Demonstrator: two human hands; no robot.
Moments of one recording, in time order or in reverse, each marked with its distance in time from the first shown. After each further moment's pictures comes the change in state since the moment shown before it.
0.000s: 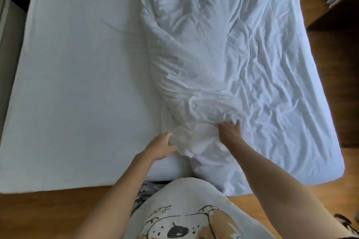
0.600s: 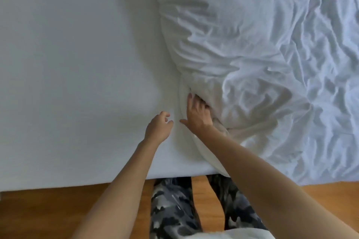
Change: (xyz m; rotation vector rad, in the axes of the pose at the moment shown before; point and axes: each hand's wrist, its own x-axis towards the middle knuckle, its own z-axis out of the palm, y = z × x) left_hand 0.144 -0.132 0.007 -0.146 0.232 -0.194; right_hand 0.132 -0.204 0.077 0.086 0.087 -0.168
